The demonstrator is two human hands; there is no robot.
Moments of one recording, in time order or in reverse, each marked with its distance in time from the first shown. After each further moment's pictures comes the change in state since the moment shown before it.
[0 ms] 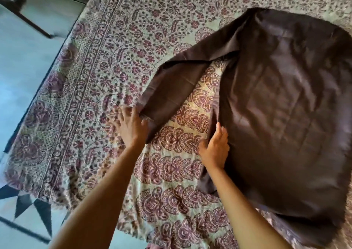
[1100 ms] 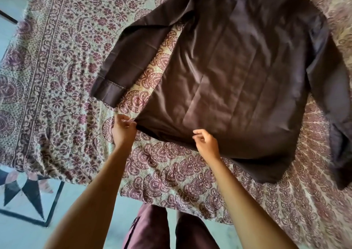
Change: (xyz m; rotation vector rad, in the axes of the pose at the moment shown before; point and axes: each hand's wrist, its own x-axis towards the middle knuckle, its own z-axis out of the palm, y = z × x) left_hand -0.139 -0.006 0.047 -0.591 -0.169 -0.224; right_hand -0.077 0.126 -0.051 0.401 -0.344 0.213
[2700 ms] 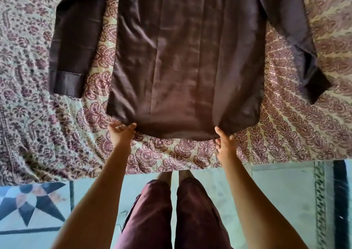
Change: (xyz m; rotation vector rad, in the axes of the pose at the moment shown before) left_hand -0.061 -0.047 0.028 -0.186 -0.173 -0.203; right_hand -0.099 0.121 -0.027 1.018 0.523 0.641
